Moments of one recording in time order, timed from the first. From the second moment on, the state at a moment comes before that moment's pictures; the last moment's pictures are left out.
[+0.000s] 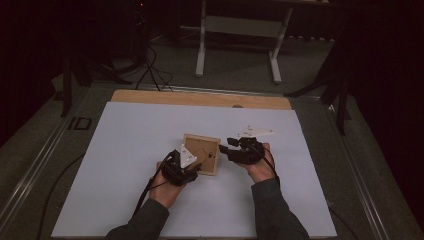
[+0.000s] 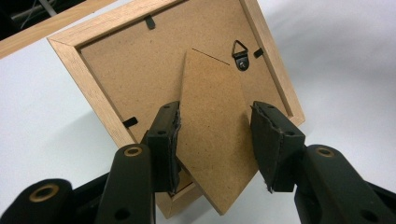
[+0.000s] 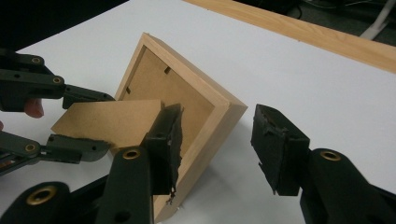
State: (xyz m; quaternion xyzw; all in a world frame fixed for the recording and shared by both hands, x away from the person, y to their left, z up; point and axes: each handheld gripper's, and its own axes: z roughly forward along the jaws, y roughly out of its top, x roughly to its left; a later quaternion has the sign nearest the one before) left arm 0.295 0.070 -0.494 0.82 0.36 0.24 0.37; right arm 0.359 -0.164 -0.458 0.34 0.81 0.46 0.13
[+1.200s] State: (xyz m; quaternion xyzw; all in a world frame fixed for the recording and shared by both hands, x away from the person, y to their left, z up) left arm 0.277 0.074 -0.505 0.83 0.32 0.29 0.36; right arm 0.377 -0.153 -0.476 0.32 0.82 0.47 0.06
